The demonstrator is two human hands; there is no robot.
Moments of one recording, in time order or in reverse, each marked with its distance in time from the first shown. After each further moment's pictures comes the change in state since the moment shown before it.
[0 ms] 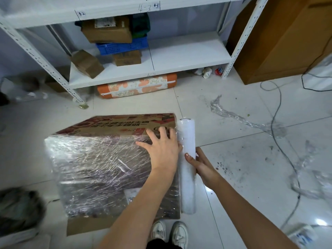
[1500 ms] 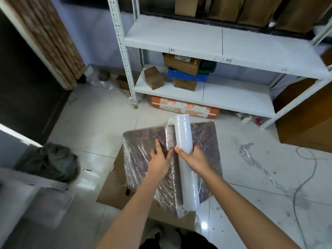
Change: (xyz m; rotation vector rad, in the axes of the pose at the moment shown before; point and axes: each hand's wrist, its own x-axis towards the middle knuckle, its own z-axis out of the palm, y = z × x) left_hand -0.060 -0.160 -0.060 -0.953 -0.066 -0.492; right_hand -0.013 -0.133 0.188 -0.842 0.008 -0.172
